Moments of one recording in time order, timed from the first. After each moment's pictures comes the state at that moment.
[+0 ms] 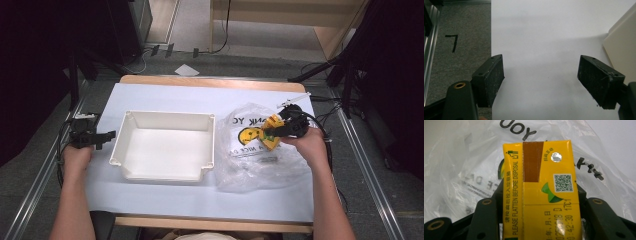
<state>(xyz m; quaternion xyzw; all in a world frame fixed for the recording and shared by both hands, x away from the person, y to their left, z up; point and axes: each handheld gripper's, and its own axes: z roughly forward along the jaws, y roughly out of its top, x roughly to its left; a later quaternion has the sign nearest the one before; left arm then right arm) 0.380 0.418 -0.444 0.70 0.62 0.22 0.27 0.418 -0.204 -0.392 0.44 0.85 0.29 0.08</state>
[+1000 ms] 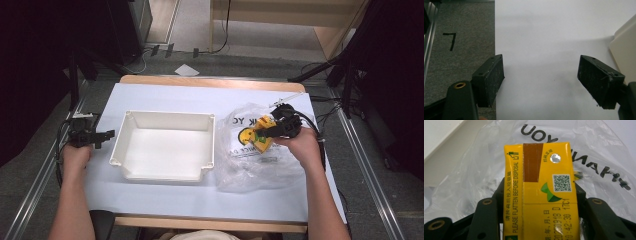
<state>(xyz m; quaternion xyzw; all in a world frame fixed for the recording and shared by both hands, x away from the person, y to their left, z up) 0.382 0.425 -0.446 0.70 0.63 0.21 0.28 0.411 -0.179 -0.380 0.43 0.85 0.30 0.05</state>
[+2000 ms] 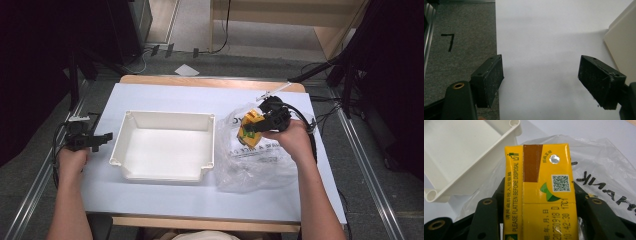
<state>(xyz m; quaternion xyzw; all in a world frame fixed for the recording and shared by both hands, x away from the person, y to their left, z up) 0.372 0.429 -0.445 0.70 0.62 0.21 0.29 0.412 -0.145 -0.353 0.39 0.86 0.32 0.05</state>
